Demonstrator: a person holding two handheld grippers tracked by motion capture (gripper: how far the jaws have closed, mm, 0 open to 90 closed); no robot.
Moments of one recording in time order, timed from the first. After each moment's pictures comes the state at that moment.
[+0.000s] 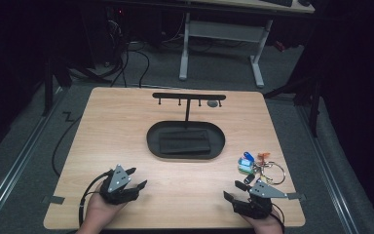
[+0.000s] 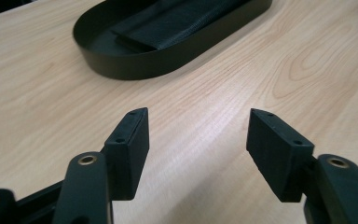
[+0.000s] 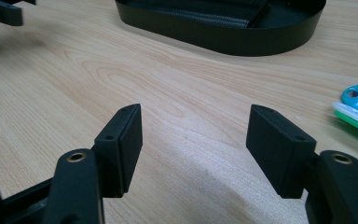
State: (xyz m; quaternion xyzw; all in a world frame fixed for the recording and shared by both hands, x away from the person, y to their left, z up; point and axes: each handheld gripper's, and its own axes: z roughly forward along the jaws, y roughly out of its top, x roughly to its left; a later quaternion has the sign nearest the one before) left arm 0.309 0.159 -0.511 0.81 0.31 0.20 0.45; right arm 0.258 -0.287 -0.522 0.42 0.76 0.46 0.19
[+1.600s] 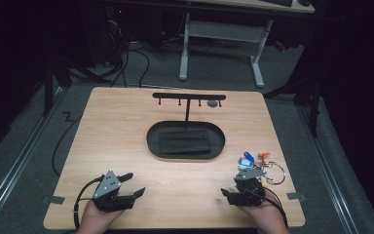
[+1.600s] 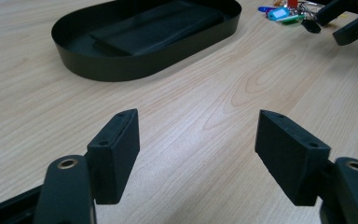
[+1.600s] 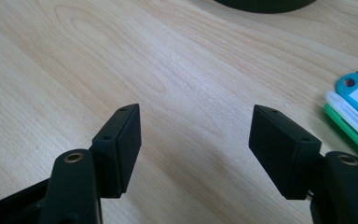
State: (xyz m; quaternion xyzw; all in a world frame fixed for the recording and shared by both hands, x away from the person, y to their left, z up) left arm 0.300 0.169 -0.509 0.80 0.30 0.15 0.49; right arm 0.293 -0.262 -0.491 0.43 0.84 0.28 0.16
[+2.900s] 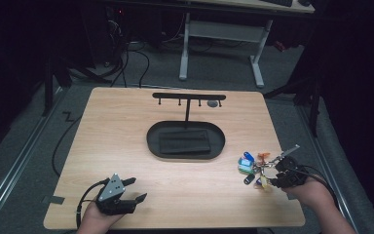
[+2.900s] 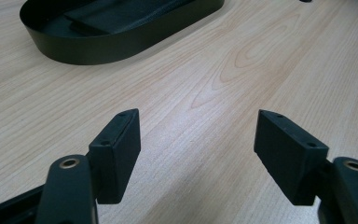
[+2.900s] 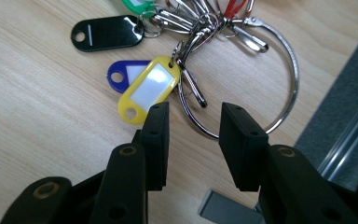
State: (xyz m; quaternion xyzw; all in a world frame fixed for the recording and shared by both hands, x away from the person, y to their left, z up) left arm 0.296 0.165 -0.518 0.83 0.27 0.14 0.47; right arm 0.336 -0.380 -0.459 0.49 0.86 0.07 0.10
